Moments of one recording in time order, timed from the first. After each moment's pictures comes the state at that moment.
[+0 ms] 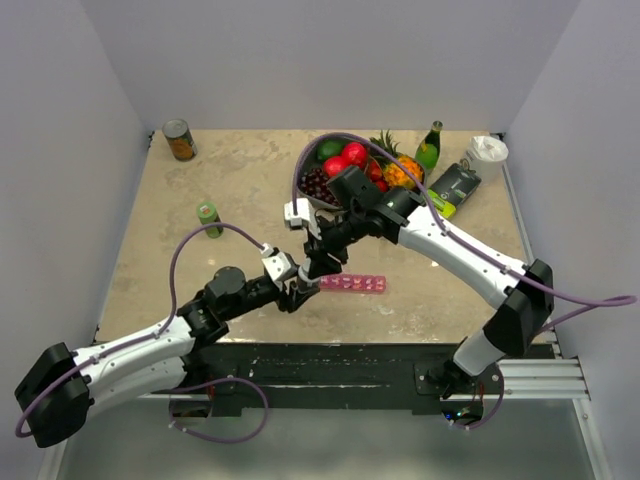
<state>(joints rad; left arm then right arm) -0.85 0.85 0.32 0.44 0.23 -0.03 0.82 1.57 1.52 -0.90 -0.70 -0.58</state>
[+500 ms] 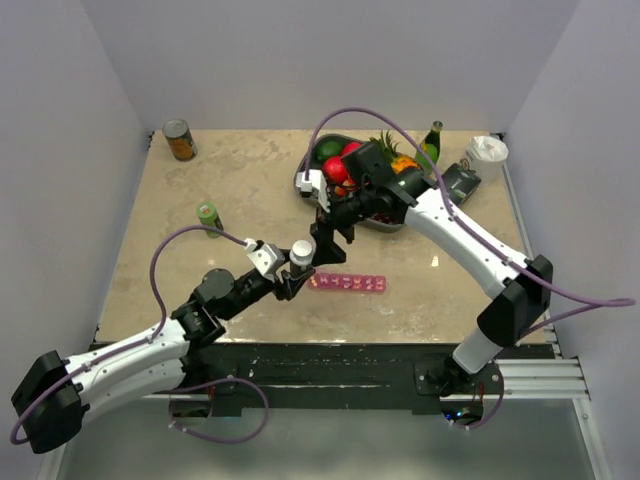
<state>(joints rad) -0.86 0.83 0.32 0.52 0.02 -0.02 0.72 1.65 1.62 -0.89 -0.71 -0.40</state>
